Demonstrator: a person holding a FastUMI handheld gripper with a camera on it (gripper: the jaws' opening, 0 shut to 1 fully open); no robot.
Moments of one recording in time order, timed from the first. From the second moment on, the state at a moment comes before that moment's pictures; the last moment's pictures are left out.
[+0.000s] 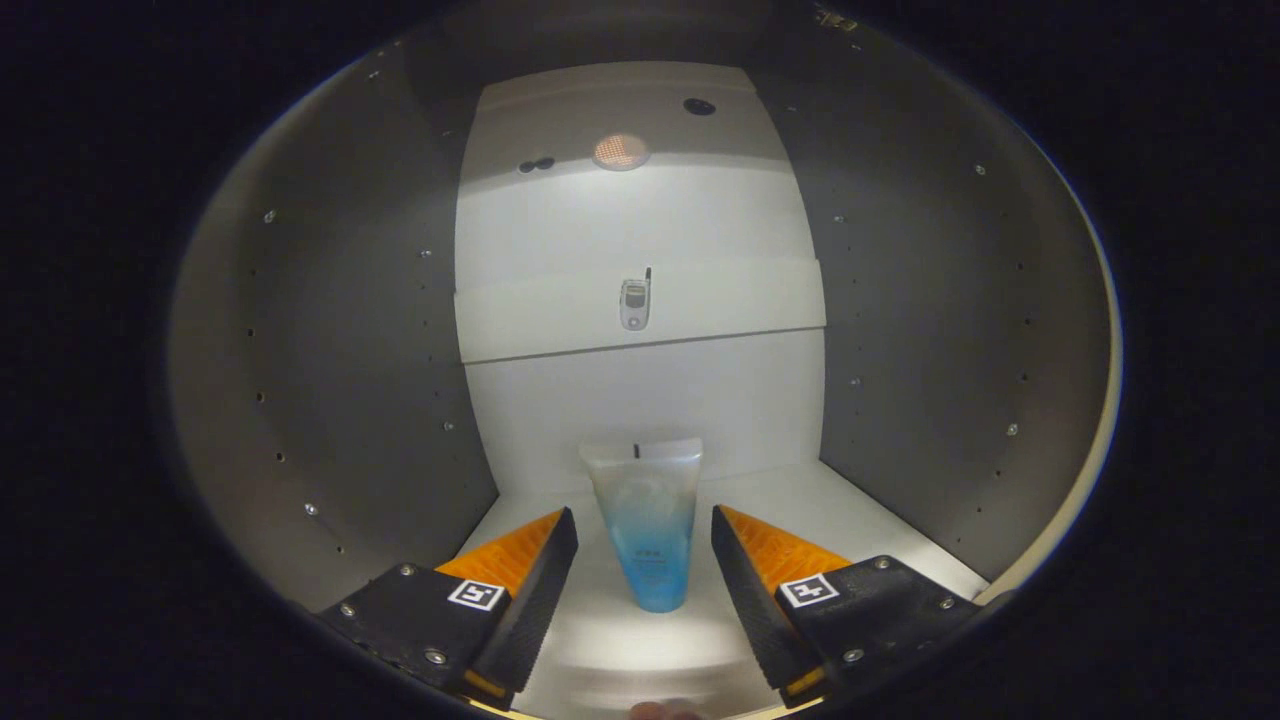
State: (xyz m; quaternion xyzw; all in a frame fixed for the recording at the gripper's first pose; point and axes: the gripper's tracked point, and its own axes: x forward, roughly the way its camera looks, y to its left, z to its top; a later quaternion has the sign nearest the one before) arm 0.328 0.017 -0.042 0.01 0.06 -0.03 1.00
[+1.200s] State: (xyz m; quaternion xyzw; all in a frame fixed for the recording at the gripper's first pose) arm -0.004 0.022 0.005 0.01 0.05 0.03 1.00
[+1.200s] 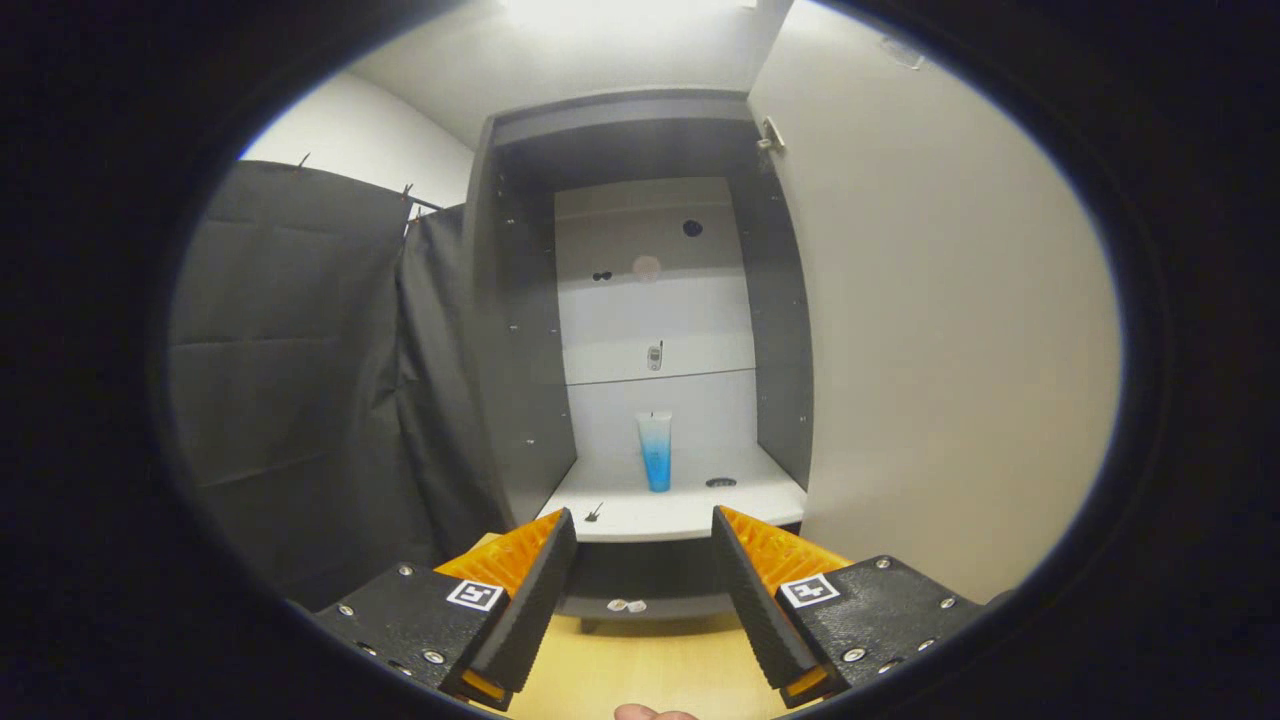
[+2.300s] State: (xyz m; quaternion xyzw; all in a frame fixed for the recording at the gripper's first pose) arm -0.155 -0.217 0.065 0.00 -0.02 -0.08 1.00
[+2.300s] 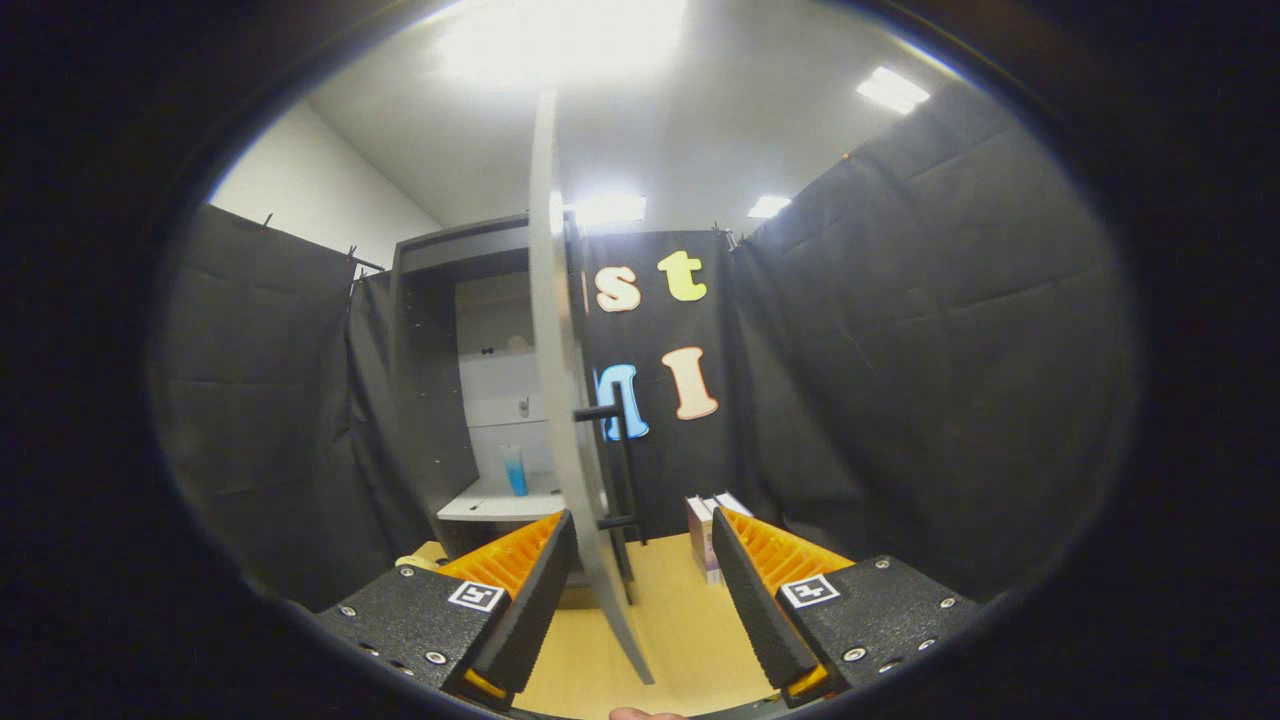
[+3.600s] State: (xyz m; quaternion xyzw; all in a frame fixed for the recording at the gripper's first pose) arm -0.081 -0.172 0.054 0.01 0.03 0.06 1.00
